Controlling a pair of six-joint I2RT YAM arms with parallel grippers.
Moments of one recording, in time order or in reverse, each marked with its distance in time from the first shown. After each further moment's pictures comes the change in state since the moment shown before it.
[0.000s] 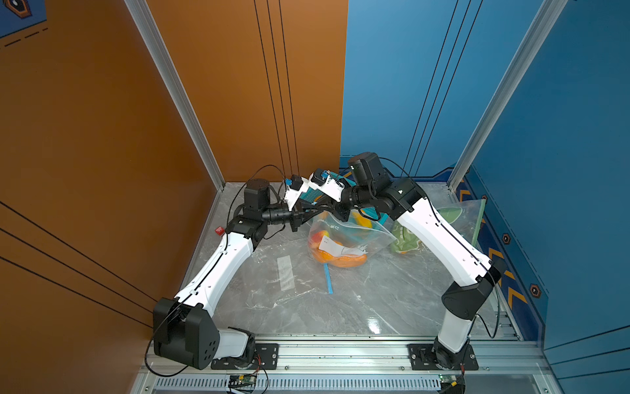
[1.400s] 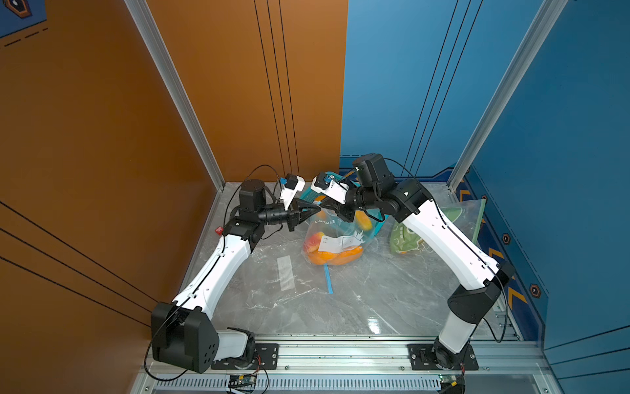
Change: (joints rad) left arm 0.045 -0.030 -0.035 0.064 0.049 -0.072; right arm -0.006 -0.059 -0.061 -0.004 0.066 -0.126
